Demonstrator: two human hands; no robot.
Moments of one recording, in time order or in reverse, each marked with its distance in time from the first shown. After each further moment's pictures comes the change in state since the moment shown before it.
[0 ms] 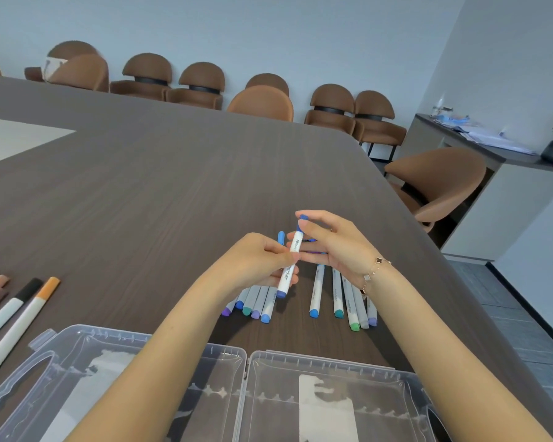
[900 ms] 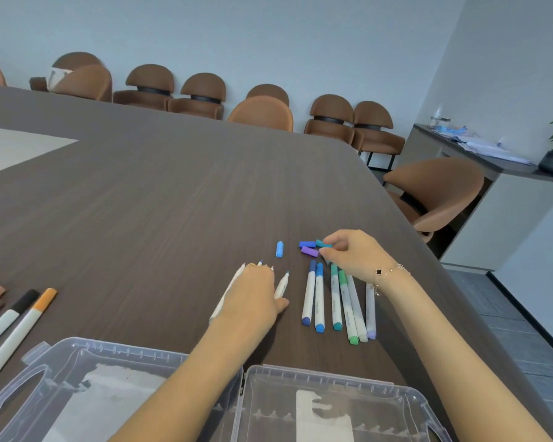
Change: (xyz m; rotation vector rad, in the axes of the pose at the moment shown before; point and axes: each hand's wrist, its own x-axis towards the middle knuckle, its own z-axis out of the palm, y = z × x) left_hand 0.009 -0.020 0.026 0.953 0.281 0.038; right_hand 0.021 0.011 -0.038 -0.871 0.189 0.029
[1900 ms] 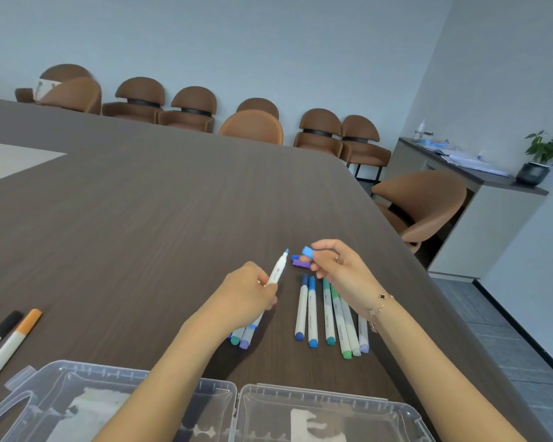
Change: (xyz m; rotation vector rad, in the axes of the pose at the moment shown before) left_hand 0.004 -0.010 -0.019 -0.551 -0.097 -0.018; right_hand -0.010 0.010 0.015 0.687 0.001 -0.113
